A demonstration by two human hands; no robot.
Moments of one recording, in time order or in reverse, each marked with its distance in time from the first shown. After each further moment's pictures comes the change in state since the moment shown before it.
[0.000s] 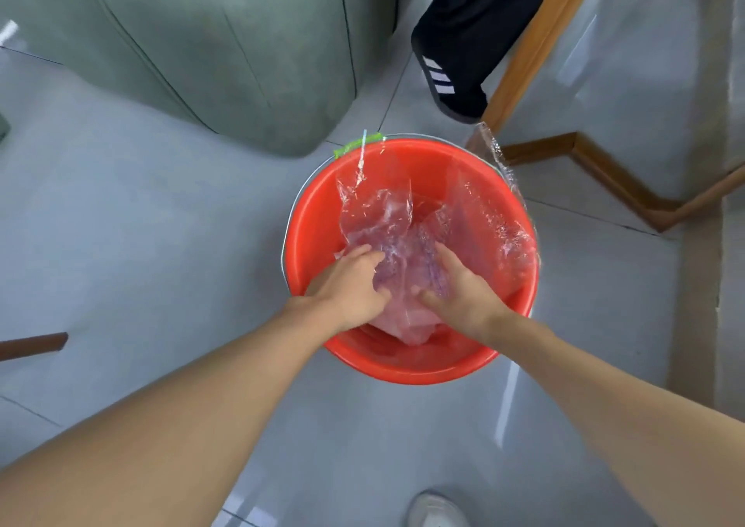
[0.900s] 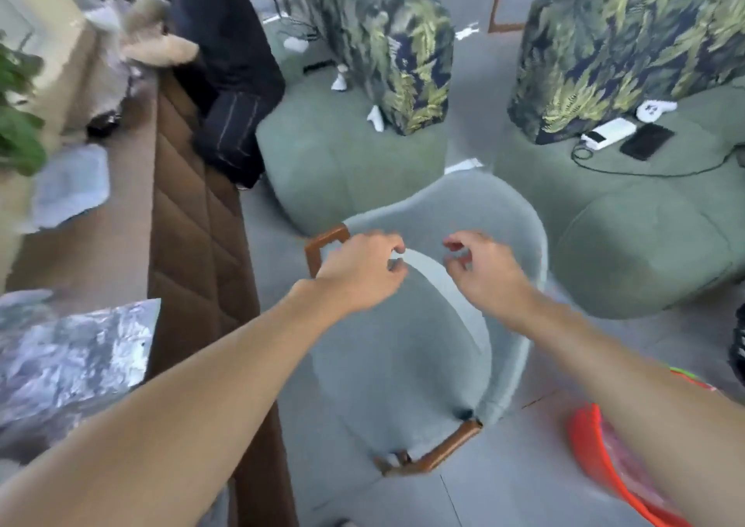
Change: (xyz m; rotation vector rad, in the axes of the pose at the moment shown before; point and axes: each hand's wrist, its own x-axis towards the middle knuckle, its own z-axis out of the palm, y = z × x) left_hand -0.630 -0.180 -0.370 -0.163 0.654 -0.536; right_hand -0.359 -0.609 0.086 -0.249 -0.169 -0.949
